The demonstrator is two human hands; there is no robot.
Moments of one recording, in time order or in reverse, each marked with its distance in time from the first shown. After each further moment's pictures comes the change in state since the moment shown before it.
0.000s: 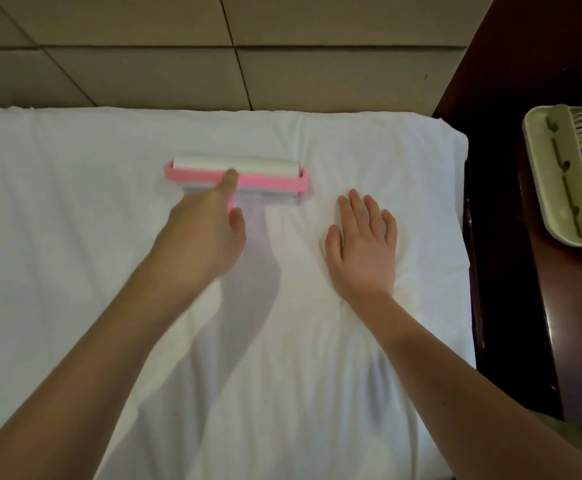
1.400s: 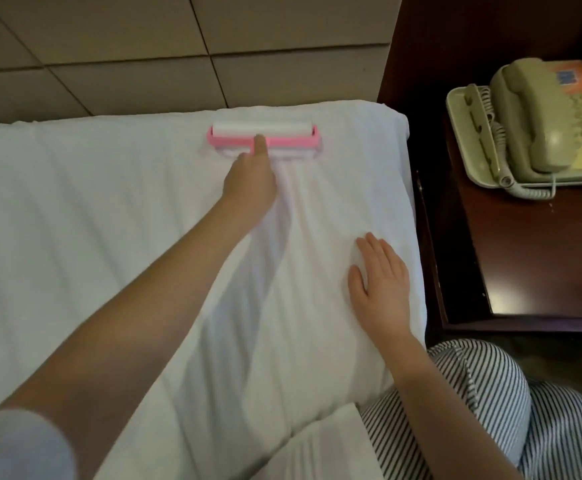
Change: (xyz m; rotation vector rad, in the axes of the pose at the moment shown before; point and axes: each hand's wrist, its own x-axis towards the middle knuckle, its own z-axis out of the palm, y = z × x) left_hand 0.004 0.058 0.037 -0.015 0.078 0.100; right_hand -0.135 0.038 -0.053 0.210 0.013 0.143
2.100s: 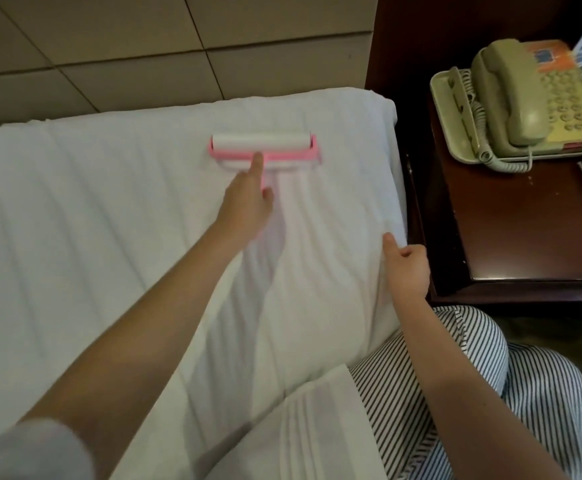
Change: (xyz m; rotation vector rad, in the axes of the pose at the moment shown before) left_hand -0.050 -0.016 0.029 -0.109 0.063 0.070; right_hand 0.001 0.039 -0.023 0.436 0.080 0.756
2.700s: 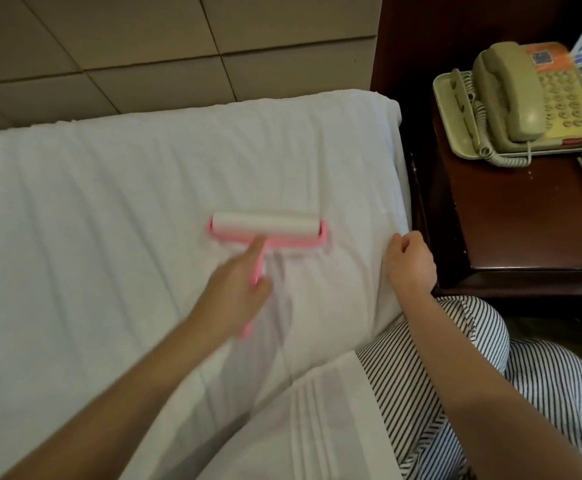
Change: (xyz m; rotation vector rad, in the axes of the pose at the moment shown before) left_hand -0.150 -0.014 -0.022 -0.133 -0.162 0.020; right_hand -0.011 0.004 -0.008 -0.286 0.007 -0.239
